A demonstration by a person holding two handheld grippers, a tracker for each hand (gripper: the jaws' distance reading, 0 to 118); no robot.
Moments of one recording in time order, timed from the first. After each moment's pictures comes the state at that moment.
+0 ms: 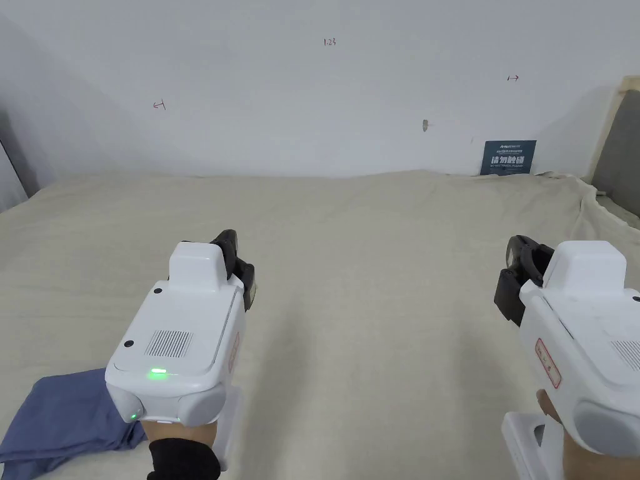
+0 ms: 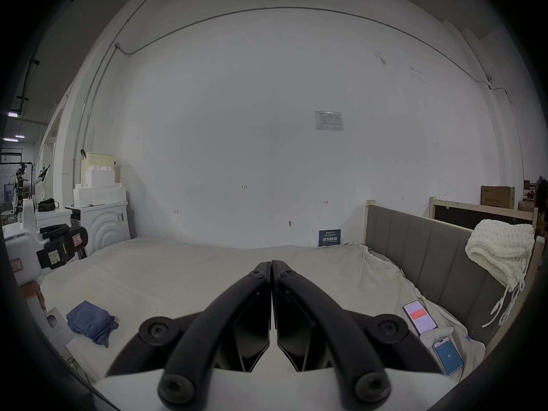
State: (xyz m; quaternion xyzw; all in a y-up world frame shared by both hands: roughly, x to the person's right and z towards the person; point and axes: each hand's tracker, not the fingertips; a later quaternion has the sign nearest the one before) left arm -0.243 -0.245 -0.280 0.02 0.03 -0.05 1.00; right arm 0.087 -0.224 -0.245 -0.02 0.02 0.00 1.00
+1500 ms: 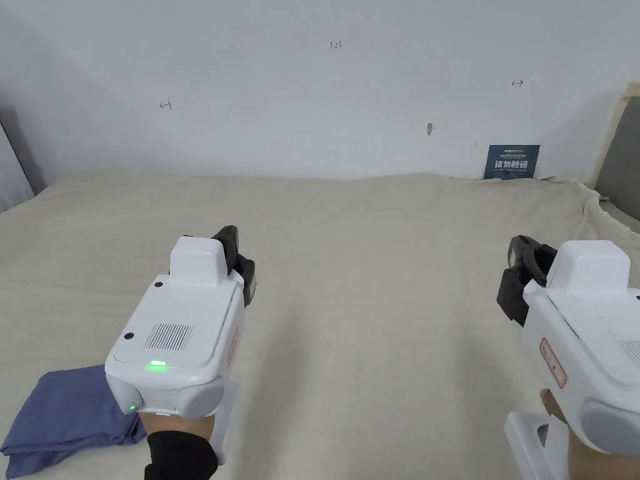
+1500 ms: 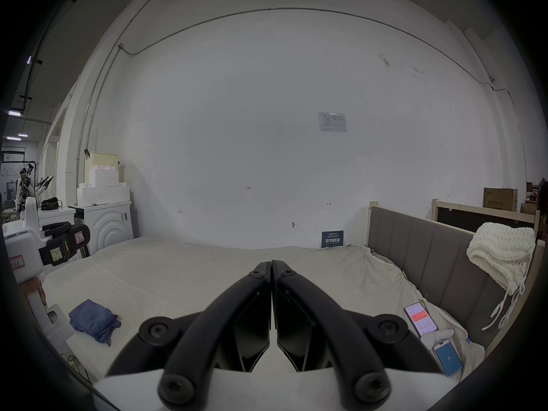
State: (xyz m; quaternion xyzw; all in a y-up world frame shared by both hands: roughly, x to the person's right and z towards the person) left arm -0.249 -0.242 -0.276 0.02 0.03 -0.05 1.00; right arm 0.085 -0.220 -0.241 -0.02 0.03 0.00 1.00
